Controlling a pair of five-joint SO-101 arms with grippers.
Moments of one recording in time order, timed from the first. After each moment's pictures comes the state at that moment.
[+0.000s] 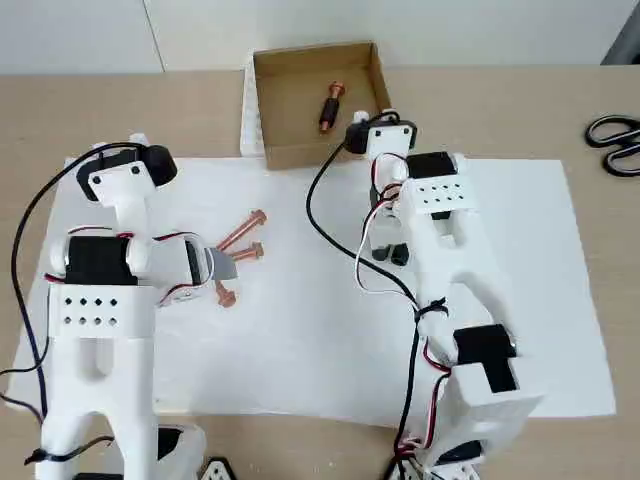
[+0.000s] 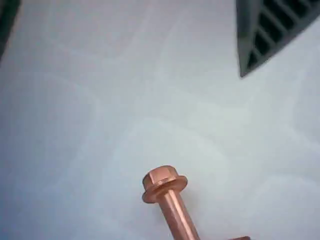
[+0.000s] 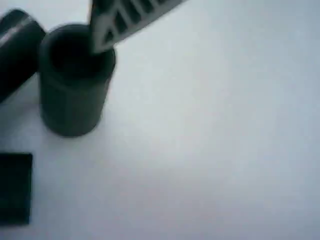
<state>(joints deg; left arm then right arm) -2.5 -30.7 19.7 99.3 20.8 -12.0 11.3 0.3 77.2 5.5</state>
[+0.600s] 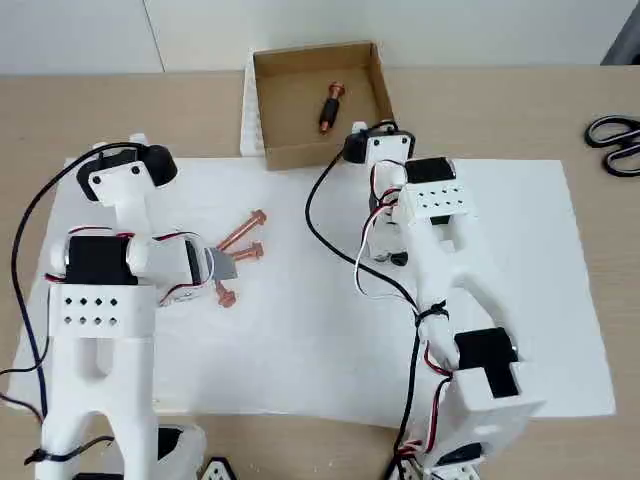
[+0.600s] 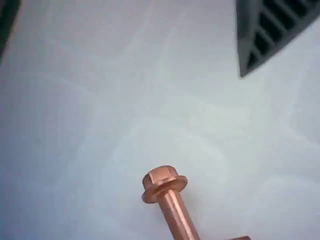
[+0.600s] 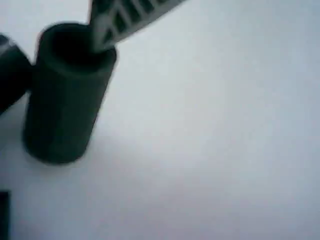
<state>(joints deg) -2.5 -30.7 19.7 99.3 20.8 -12.1 11.1 3.3 78.0 5.5</state>
